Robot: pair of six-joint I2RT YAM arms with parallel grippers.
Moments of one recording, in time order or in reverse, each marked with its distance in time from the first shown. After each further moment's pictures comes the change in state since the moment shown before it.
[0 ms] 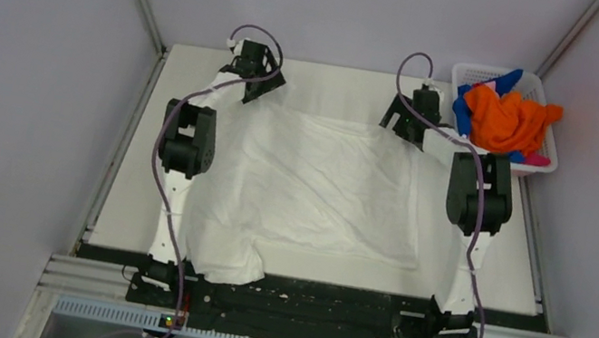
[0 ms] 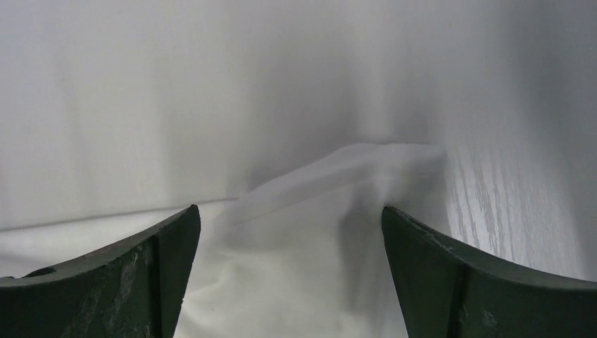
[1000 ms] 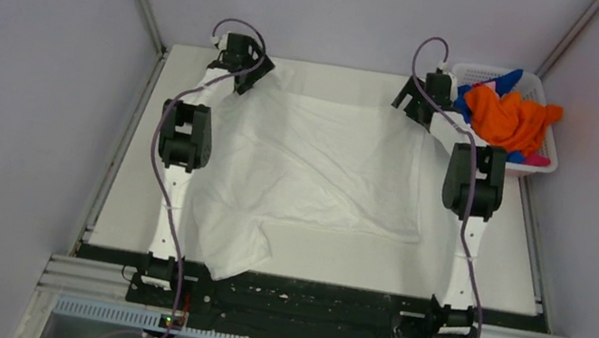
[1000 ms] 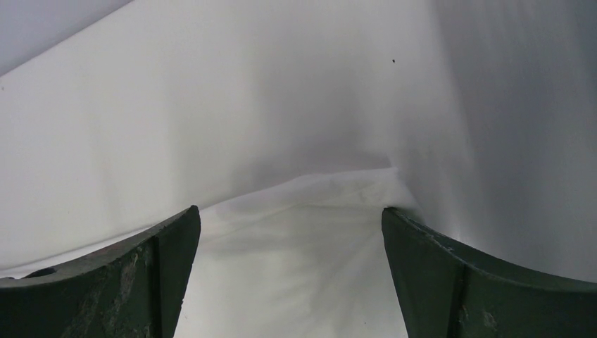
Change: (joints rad) left arm 0.093 0.192 0.256 0.040 0.081 -0.150; right arm -0.084 0.221 0.355 -0.079 -0.033 0.021
